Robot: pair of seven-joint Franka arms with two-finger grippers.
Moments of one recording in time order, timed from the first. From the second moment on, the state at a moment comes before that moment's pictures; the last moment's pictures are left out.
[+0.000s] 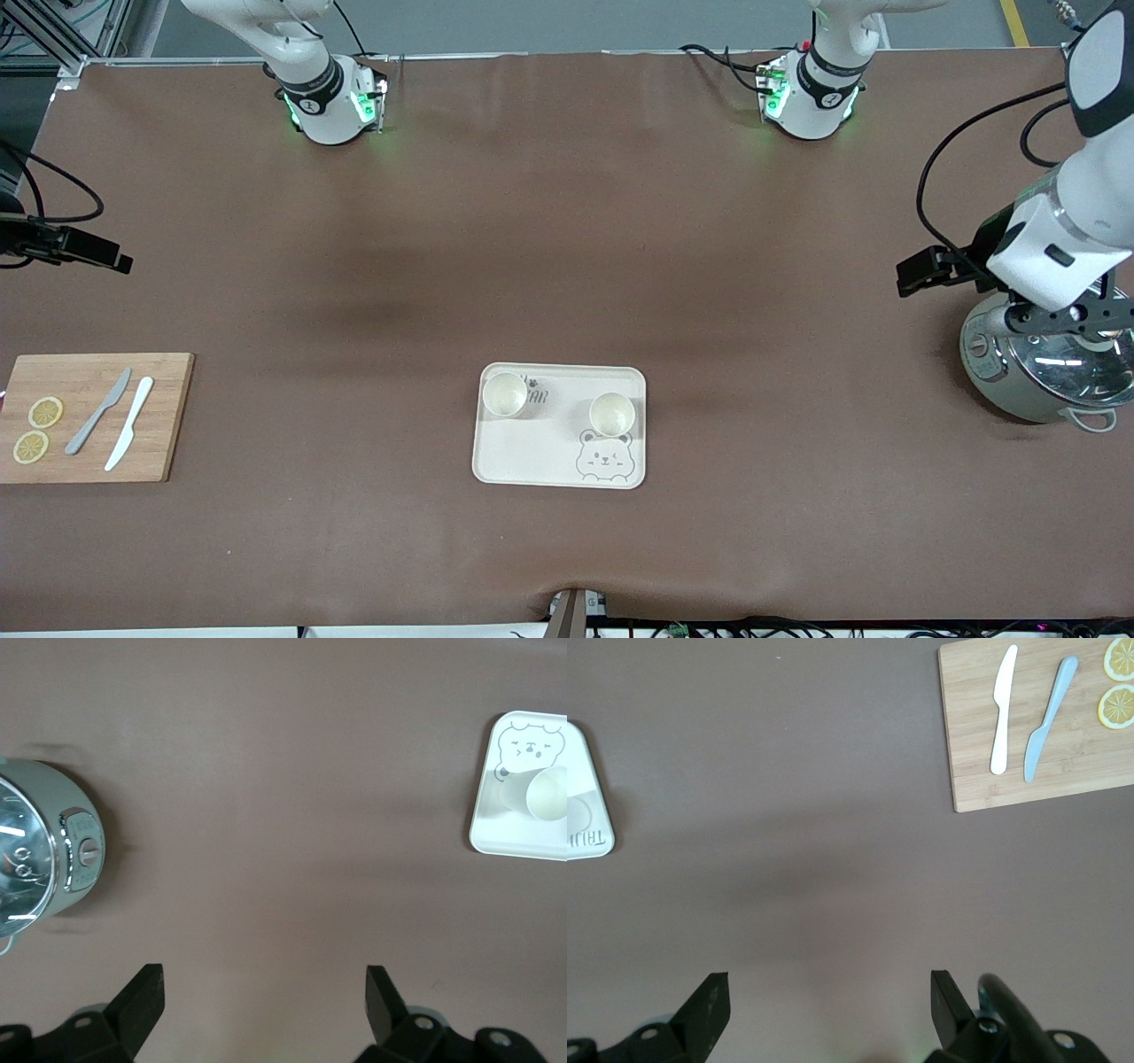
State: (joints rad) left arm 0.01 0.21 -0.19 -1.35 0.02 1.50 -0.22; right arm -0.01 0.10 -0.10 -1.50 0.06 1.47 0.03
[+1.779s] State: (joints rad) left arm -0.09 -0.06 -0.08 -1.55 0.07 1.52 -0.14; right arm 0.03 -0.01 -0.08 -1.52 -0.04 1.50 0.01
